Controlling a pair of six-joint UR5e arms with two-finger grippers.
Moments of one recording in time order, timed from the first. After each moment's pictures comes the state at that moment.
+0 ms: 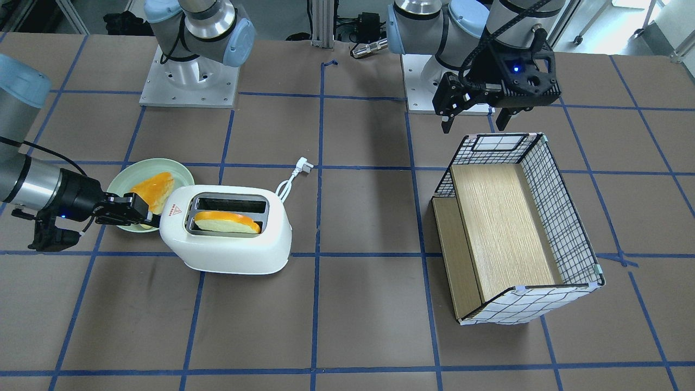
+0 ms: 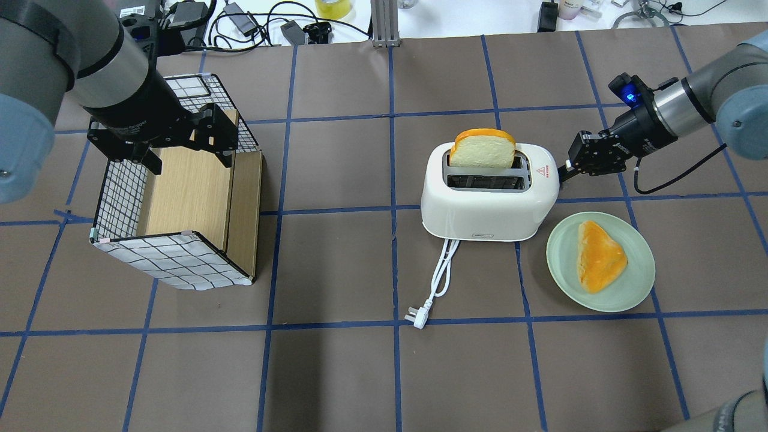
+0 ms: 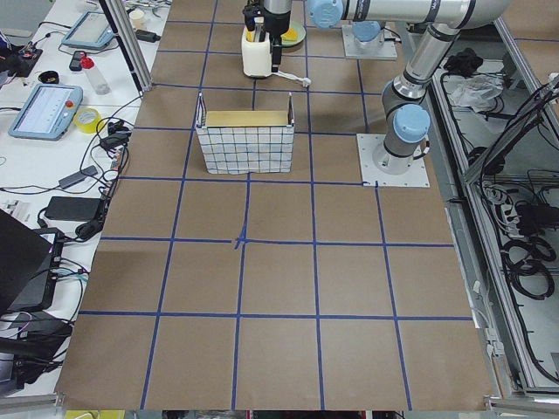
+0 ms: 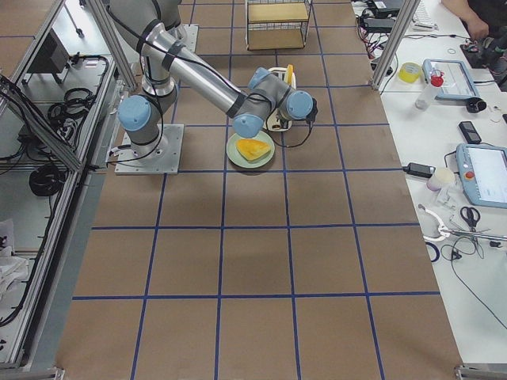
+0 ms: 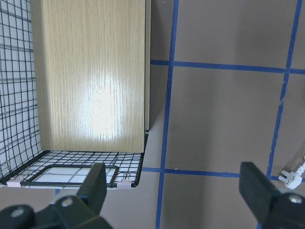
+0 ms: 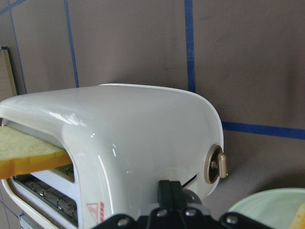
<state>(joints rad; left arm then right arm) -1.57 -1.47 -1.67 -1.51 1.59 -0.08 1.15 -1.29 1.80 -1.71 -0.99 -0.50</state>
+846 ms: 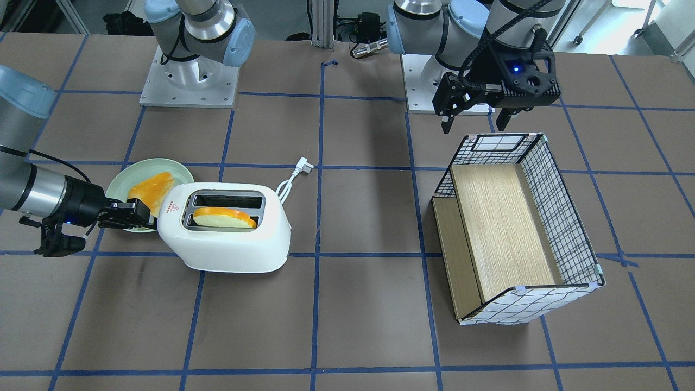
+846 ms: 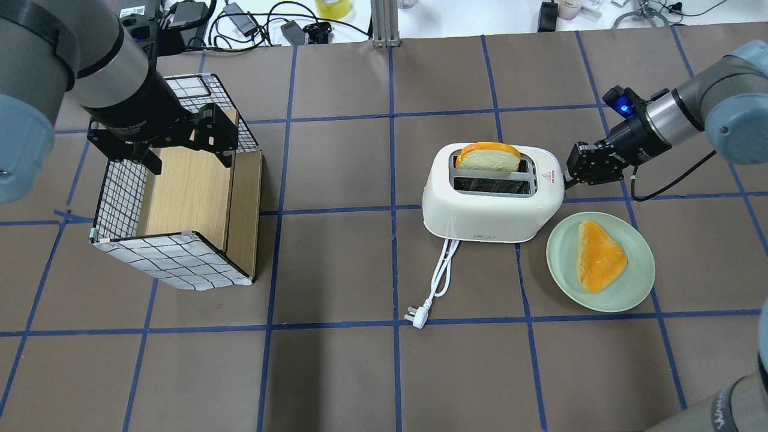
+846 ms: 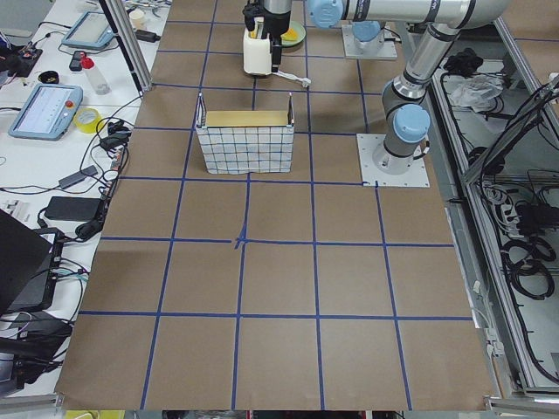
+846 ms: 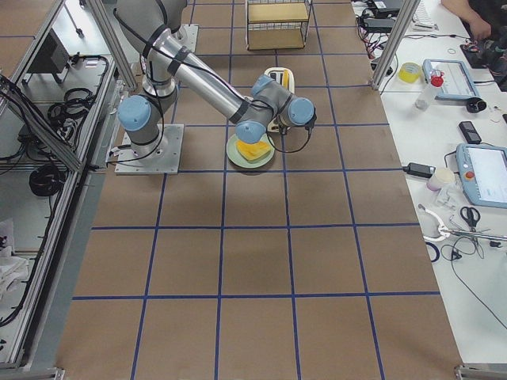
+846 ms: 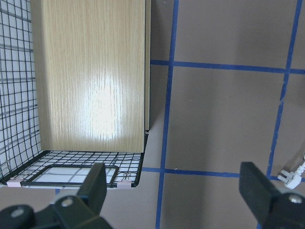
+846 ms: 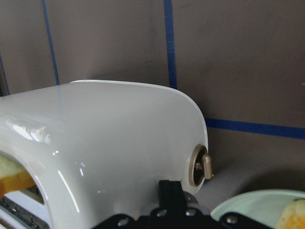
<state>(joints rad) -1.57 -1.47 -1.67 -1.51 1.59 -0.08 1.15 -1.24 1.81 -1.73 -1.03 -0.50</state>
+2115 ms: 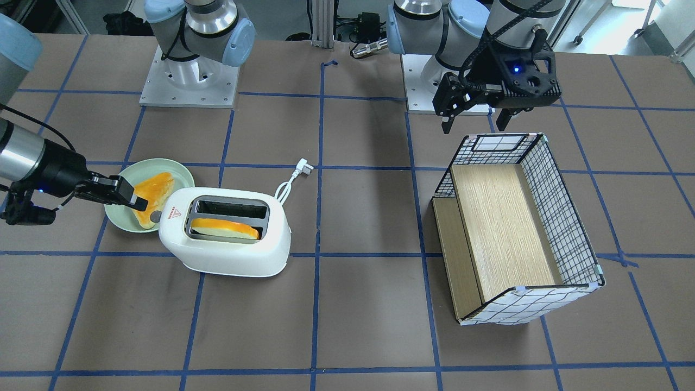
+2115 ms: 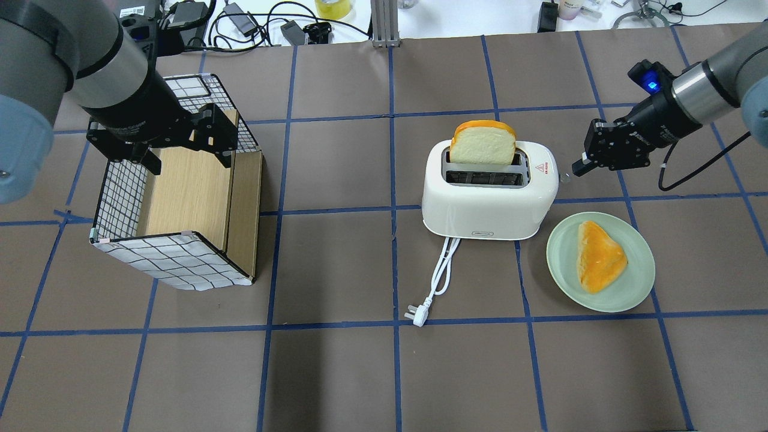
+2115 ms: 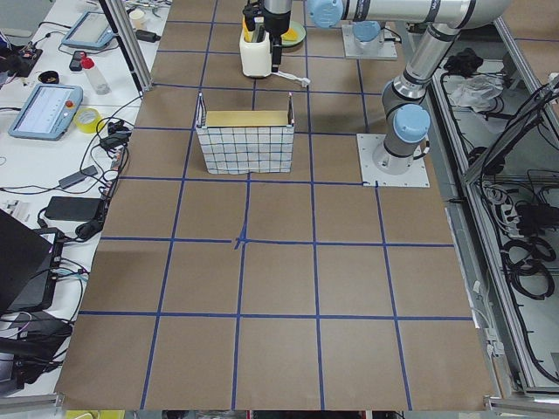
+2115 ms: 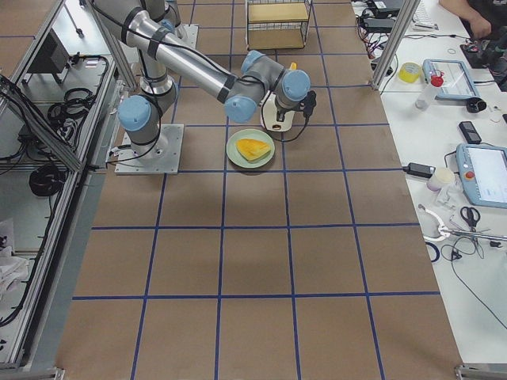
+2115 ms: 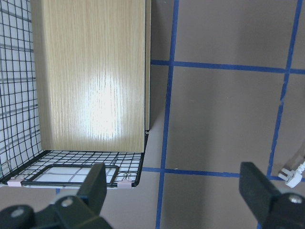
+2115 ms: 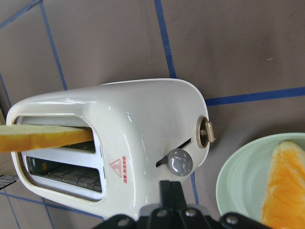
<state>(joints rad) -1.57 -1.47 -1.67 -1.51 1.59 -0.08 1.16 -1.42 1.76 -1.65 -1.10 -0.28</state>
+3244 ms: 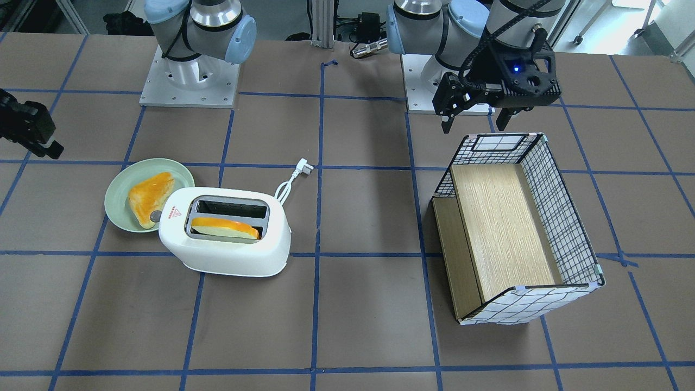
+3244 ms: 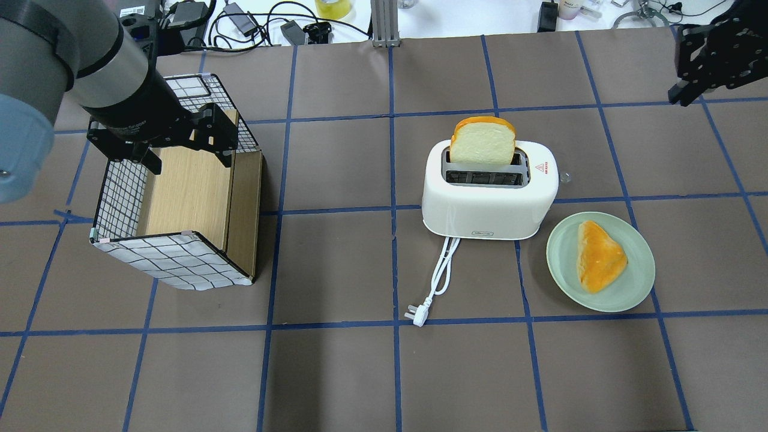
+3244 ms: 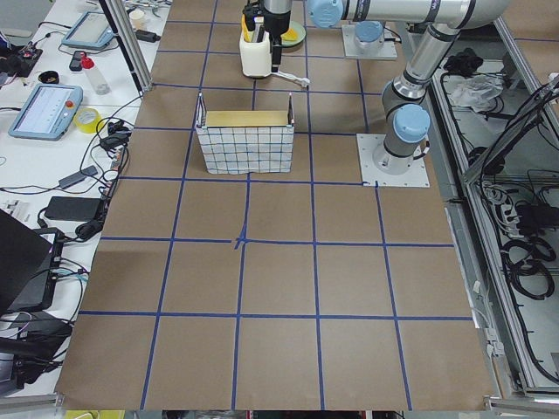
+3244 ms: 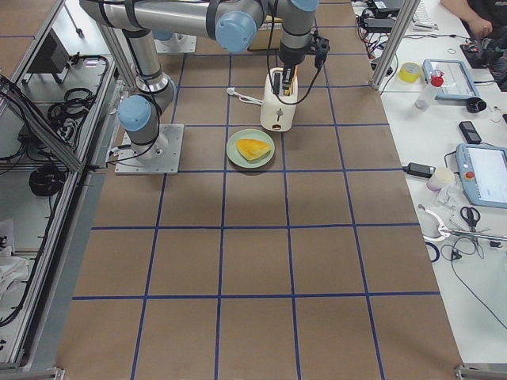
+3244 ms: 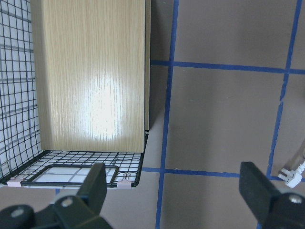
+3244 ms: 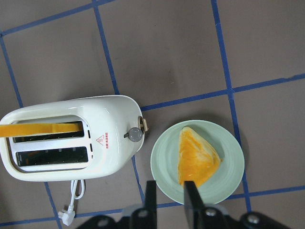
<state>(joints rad) -1.57 -1.47 -1.67 -1.51 1.59 -0.08 1.25 -1.51 1.42 -1.44 -1.43 -0.11</state>
